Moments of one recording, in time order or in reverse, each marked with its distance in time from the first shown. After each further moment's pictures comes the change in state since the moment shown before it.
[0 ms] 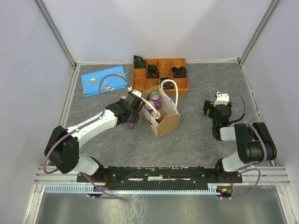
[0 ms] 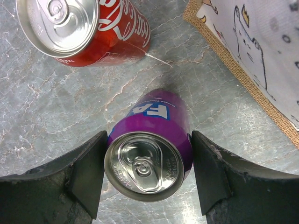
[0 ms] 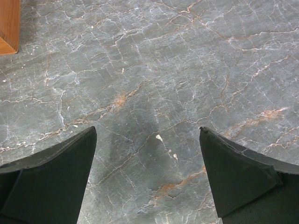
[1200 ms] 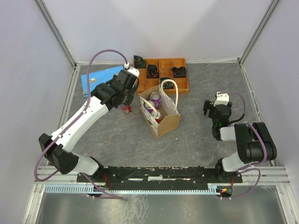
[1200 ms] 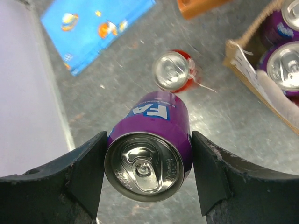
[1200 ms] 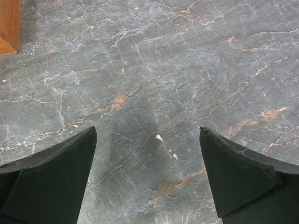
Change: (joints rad) left arm 0.020 0.013 0.591 -0.433 -0.154 0.237; right arm 0.000 0.000 0.000 0.000 0.000 0.000
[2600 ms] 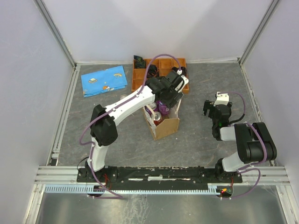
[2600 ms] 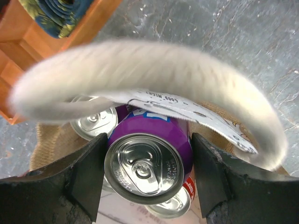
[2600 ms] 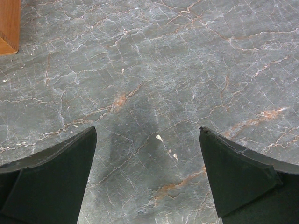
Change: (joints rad) left arm -0.218 0.595 0.360 0.117 0.372 0.037; right arm 0.000 0.000 0.000 0.000 0.000 0.000
